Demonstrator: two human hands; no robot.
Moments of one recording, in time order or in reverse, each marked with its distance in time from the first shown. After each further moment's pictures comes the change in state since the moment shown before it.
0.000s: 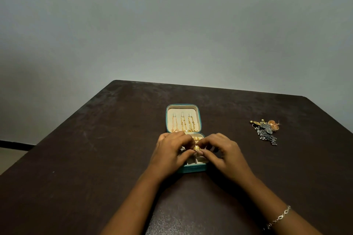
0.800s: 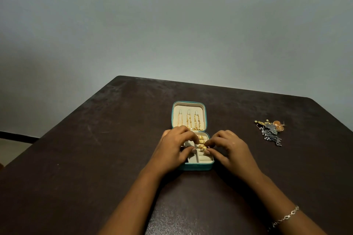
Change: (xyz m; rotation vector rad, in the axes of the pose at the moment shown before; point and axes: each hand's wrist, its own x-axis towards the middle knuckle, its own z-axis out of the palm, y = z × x) left_hand 0.001 -0.004 -0.004 -0.007 -0.026 0.017; right_hand 0.002 0.005 -0.006 -0.262 -0.065 -0.007
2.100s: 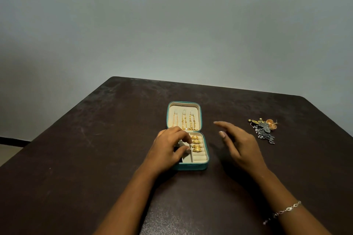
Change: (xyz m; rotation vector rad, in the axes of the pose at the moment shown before) left_hand 0.000 -0.001 -0.001 -0.067 0.007 -0.023; right_hand -0.004 0.021 -0.012 0.070 0.244 0.013
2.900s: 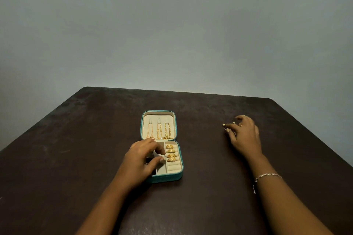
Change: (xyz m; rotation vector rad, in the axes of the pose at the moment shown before) left_hand -0.002 -0.004 0.000 -0.045 -0.018 -0.032; right_hand 0.008 0.118 -0.028 -0.515 0.001 0.428
